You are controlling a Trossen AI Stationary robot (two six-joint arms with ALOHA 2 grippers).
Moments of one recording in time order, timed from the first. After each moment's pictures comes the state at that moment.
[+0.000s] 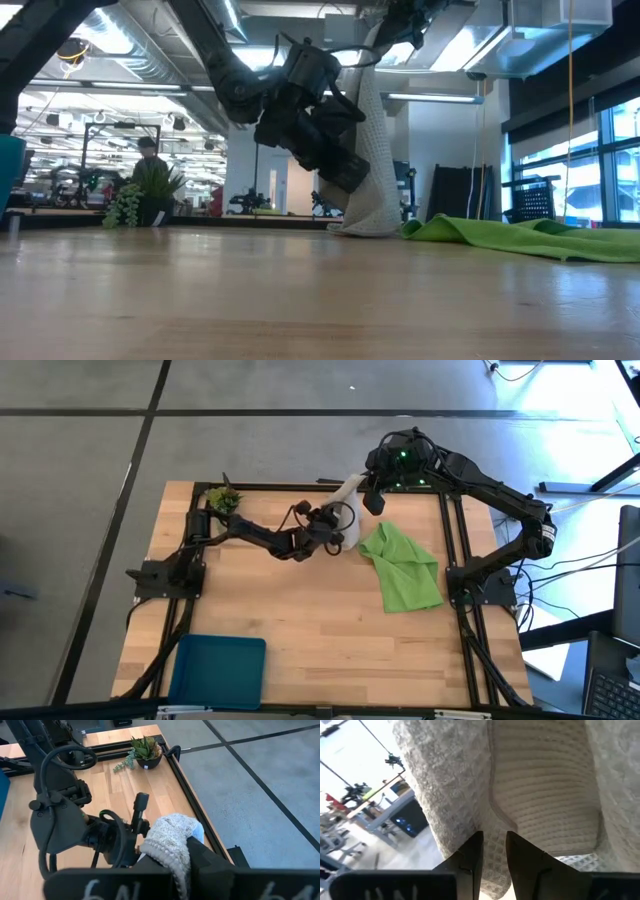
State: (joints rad) left arm 0.19 2.07 1.12 0.60 -0.94 0.23; right arm -0.47 1.46 1.59 -0.72 -0.11 -0.11
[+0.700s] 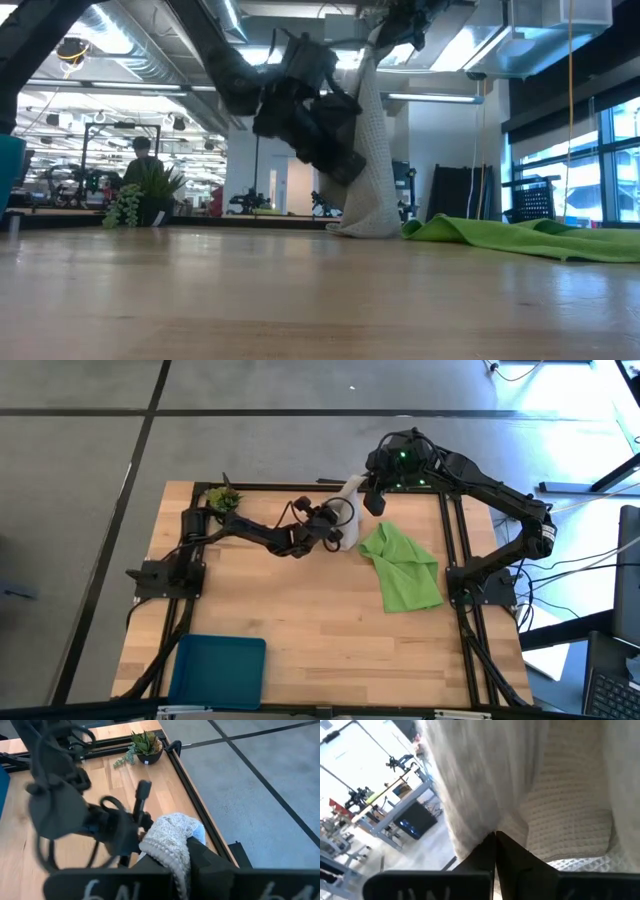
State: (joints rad) left arm 0.20 2.01 1.12 0.55 -0.93 0.30; right arm -0.47 1.46 1.59 -0.75 -0.11 -0.11
